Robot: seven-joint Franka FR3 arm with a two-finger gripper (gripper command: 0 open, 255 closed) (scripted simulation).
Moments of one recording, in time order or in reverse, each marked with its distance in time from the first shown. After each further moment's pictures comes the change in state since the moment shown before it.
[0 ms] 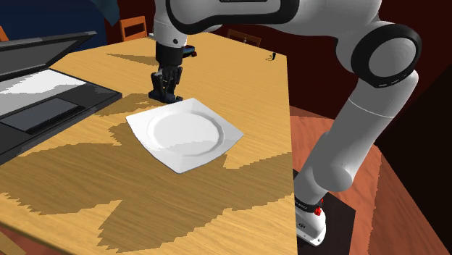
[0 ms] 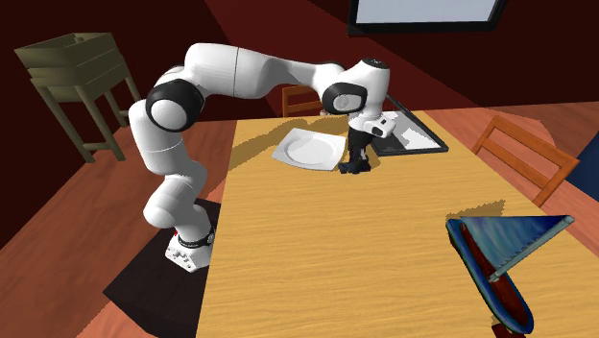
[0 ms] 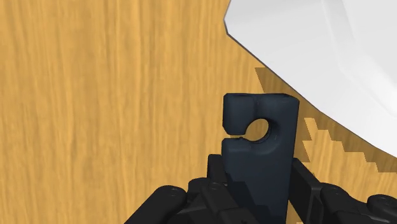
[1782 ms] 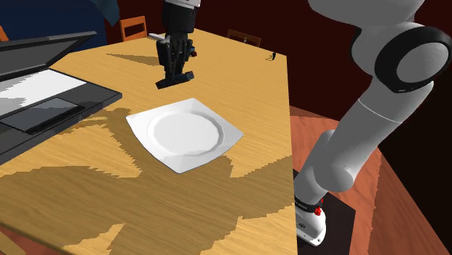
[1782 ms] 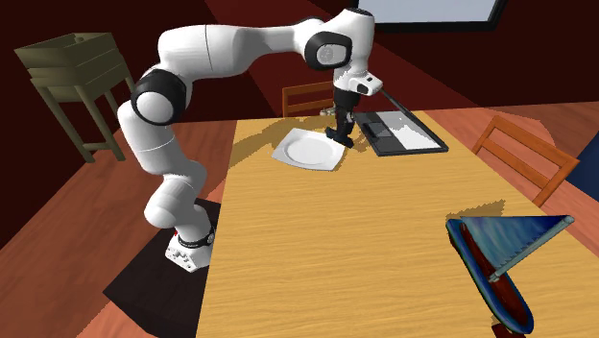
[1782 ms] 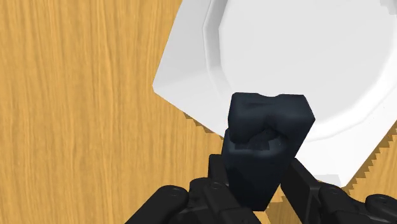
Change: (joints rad) arm 0.030 -0.111 0.030 0.135 0.030 -0.240 0.073
